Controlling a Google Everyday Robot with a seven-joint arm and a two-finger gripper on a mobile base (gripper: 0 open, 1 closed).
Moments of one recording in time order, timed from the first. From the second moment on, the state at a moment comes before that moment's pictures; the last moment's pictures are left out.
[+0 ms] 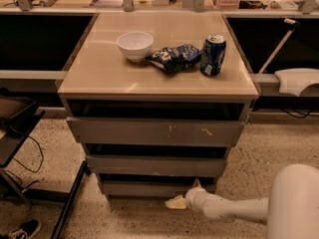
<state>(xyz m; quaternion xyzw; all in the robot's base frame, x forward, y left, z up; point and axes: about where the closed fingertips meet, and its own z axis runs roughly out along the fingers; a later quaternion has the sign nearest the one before) 0.559 -0.108 0.255 -0.27 0.87 0.14 0.38</state>
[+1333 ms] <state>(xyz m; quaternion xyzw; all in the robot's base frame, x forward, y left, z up) 0.603 -0.105 0.229 -0.32 0.85 0.10 0.40</state>
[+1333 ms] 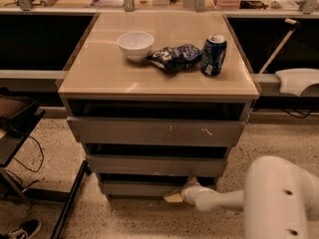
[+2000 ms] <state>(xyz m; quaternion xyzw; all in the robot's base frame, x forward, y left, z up) 0.618 -0.100 0.221 -0.34 0.85 0.06 0.39</state>
